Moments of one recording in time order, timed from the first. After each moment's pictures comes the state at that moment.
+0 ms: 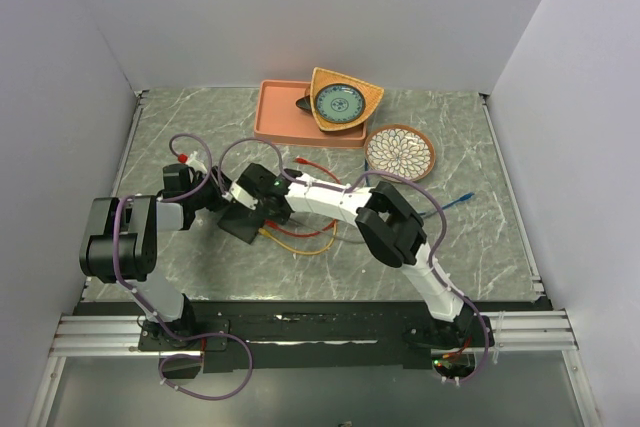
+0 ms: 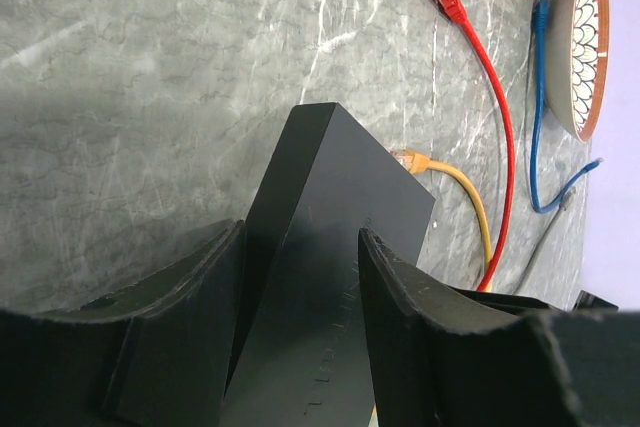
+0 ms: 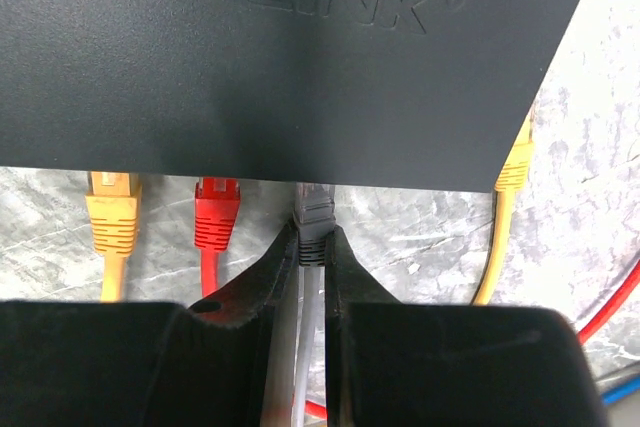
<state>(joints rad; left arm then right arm) 0.04 1.66 0.57 0.47 0.62 -0.59 1.00 2.27 1.83 -0.70 0.14 -0.33</state>
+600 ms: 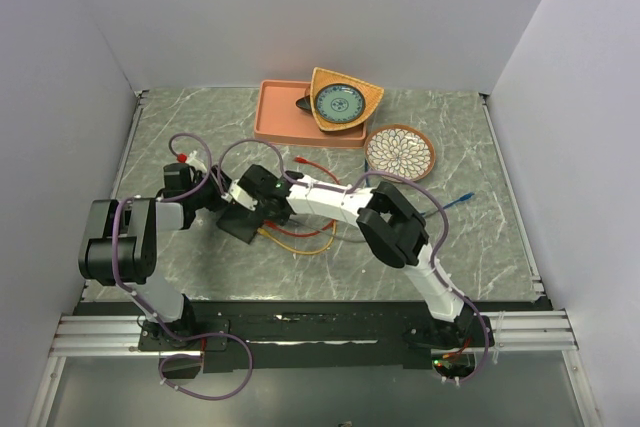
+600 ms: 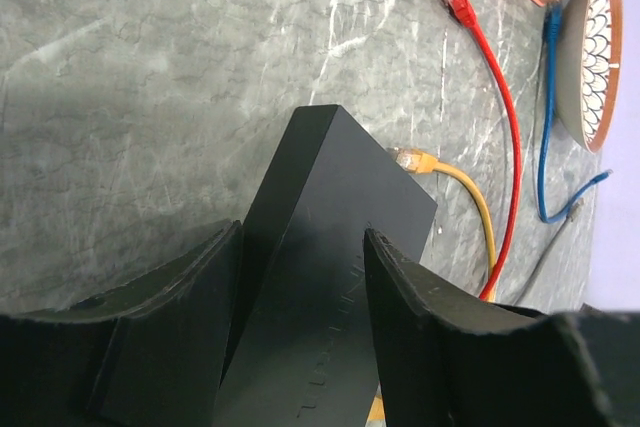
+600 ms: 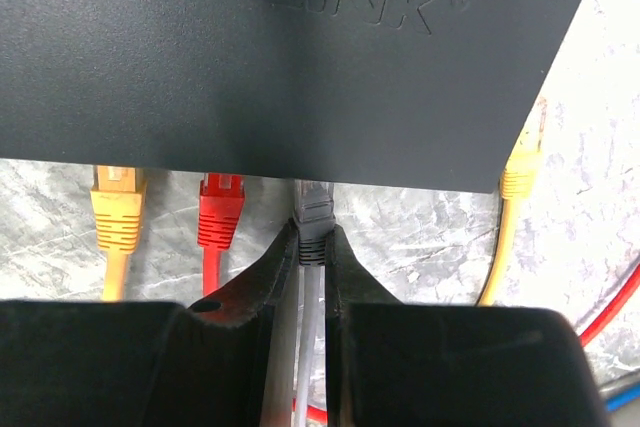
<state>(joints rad) 0.04 1.64 0.57 0.44 0.58 -0.59 1.00 2.26 1.81 -0.67 0.13 -0.35</state>
